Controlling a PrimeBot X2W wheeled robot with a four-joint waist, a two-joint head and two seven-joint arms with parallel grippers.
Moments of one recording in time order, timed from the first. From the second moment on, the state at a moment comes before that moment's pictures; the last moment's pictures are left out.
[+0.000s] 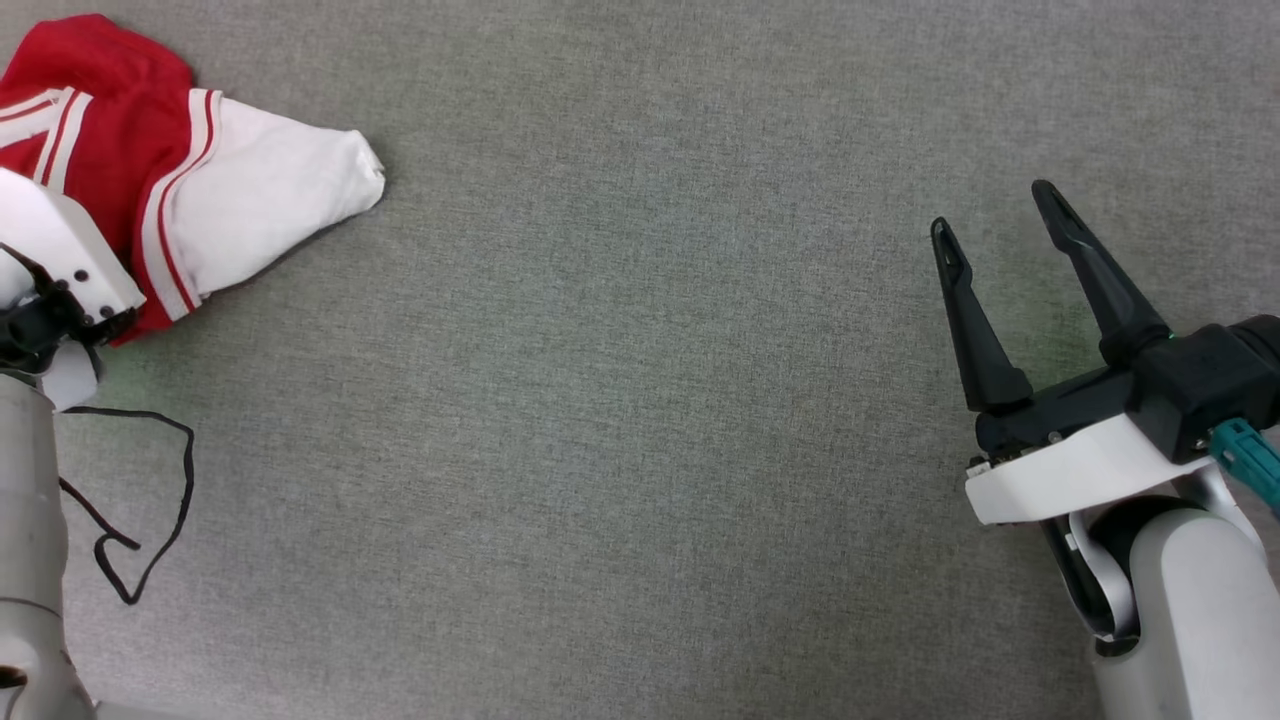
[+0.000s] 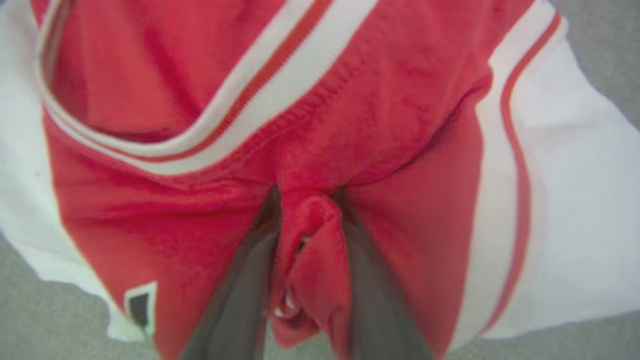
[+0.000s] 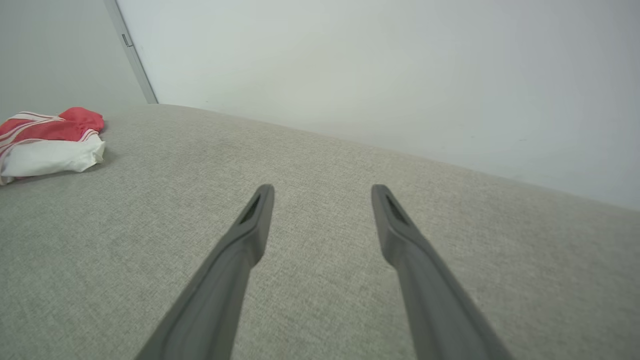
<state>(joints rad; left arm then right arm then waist) -0.95 0.43 0.12 0.96 -0.48 -0.04 0.68 -0.32 -0.13 0.14 -0.11 0.03 0.13 -0.05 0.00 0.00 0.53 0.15</state>
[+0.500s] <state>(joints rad) -0.93 0.42 0.05 0.87 -0.36 -0.04 0.11 -0.24 -0.09 0.10 -0.07 0.06 0.13 -0.08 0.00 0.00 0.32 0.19</state>
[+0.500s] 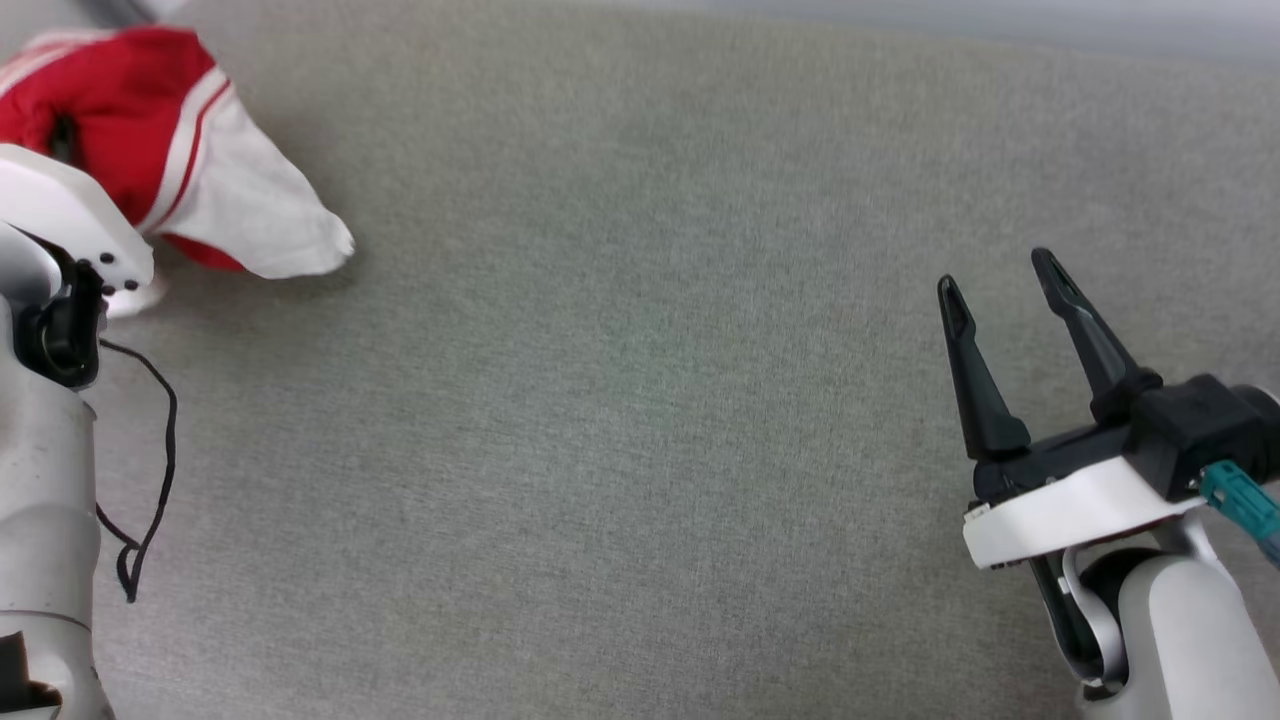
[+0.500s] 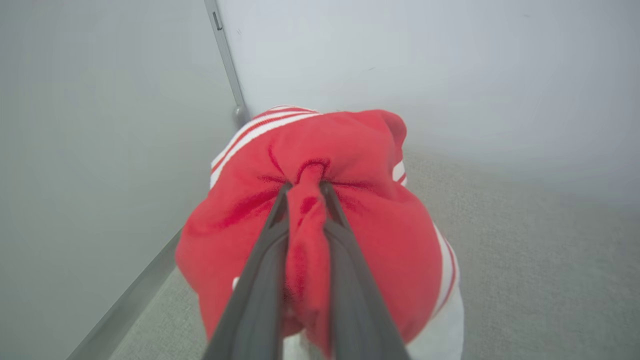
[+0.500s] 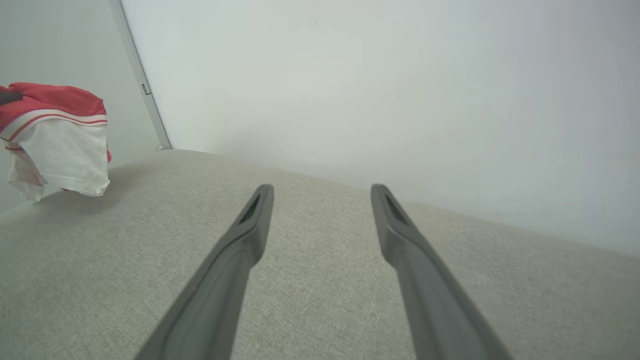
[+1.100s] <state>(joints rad) -0.76 0.26 -0.08 0.64 -0.31 -0.05 -0.17 -0.11 -0.05 0.04 -0.06 0.08 0.13 -0.08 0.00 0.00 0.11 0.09</state>
